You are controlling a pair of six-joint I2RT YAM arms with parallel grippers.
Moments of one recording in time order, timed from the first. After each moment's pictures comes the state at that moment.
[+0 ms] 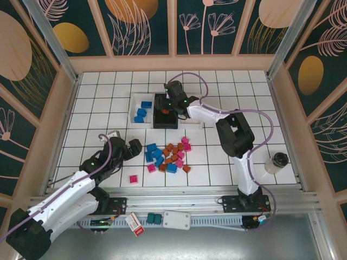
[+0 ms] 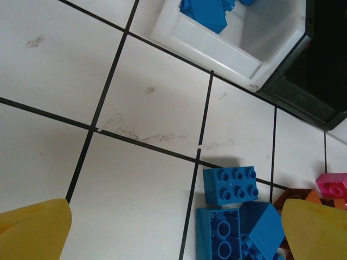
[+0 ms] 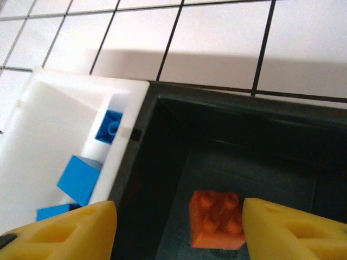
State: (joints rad) left arm -0.58 0.77 0.41 -0.41 -0.21 -0.90; right arm 0.68 2.13 1.64 -0.19 -0.01 0.46
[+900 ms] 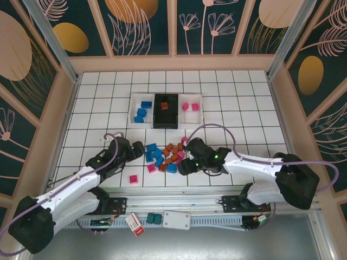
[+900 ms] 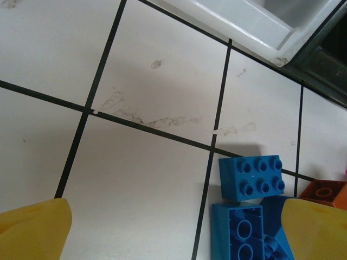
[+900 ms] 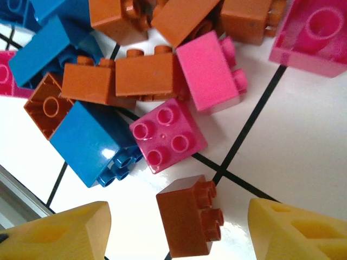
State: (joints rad) left arm -0.58 0.90 0.38 -0.32 -0.18 -0.90; right arm 1.00 1.30 0.62 -0.35 -0.08 0.51
